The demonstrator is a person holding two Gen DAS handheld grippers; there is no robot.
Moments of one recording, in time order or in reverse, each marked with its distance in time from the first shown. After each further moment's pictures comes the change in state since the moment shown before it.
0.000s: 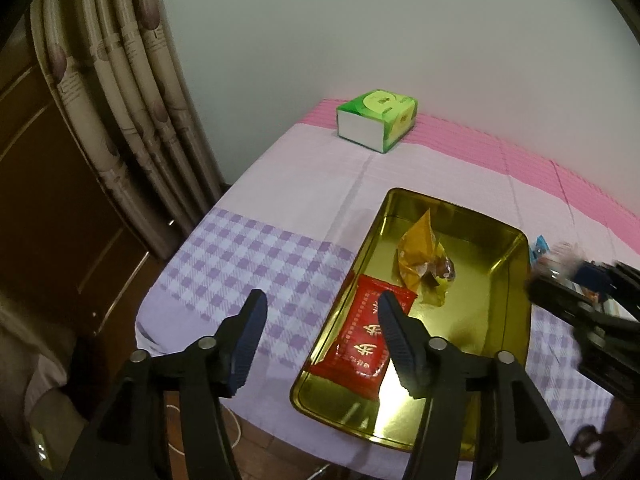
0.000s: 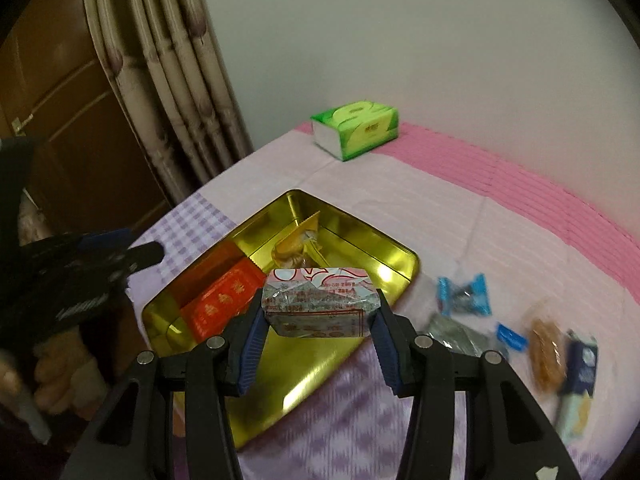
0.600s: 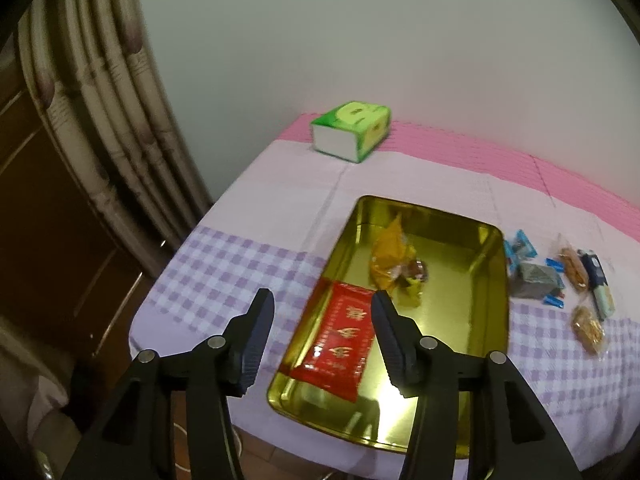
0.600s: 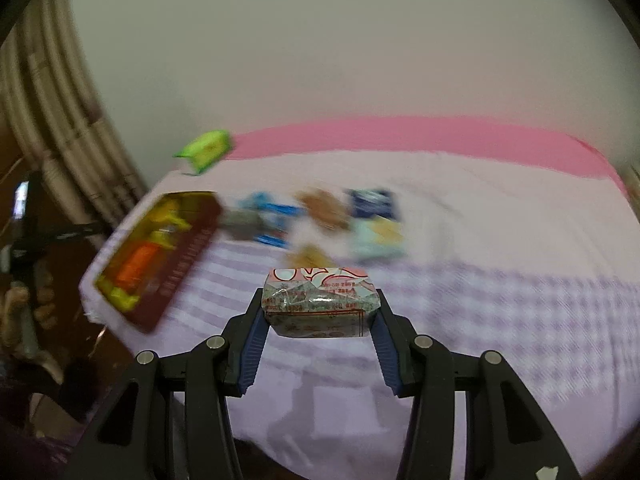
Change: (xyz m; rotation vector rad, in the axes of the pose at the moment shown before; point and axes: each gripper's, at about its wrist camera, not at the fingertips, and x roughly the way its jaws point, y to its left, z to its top) left arm -0.012 -0.018 -0.003 0.047 -0.048 -0.025; right arm -0.168 -0.092 -0.149 0.320 -0.163 -0.193
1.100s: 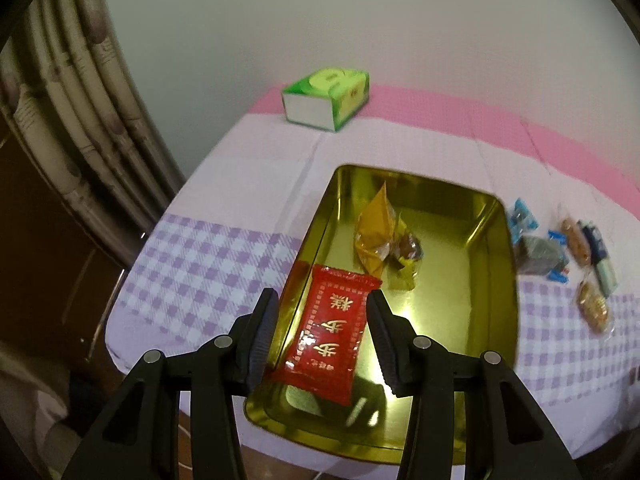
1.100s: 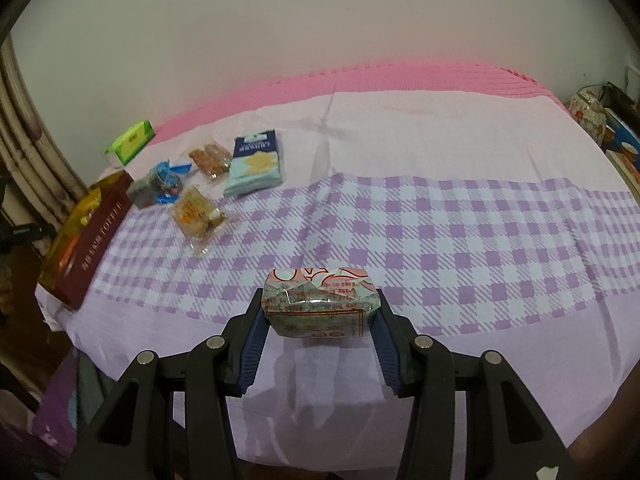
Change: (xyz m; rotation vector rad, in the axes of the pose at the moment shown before) left arm 0.030 -0.012 -0.002 0.062 0.080 -0.074; right arm -0.010 -0.113 -0.091 0.218 0.036 -0.203
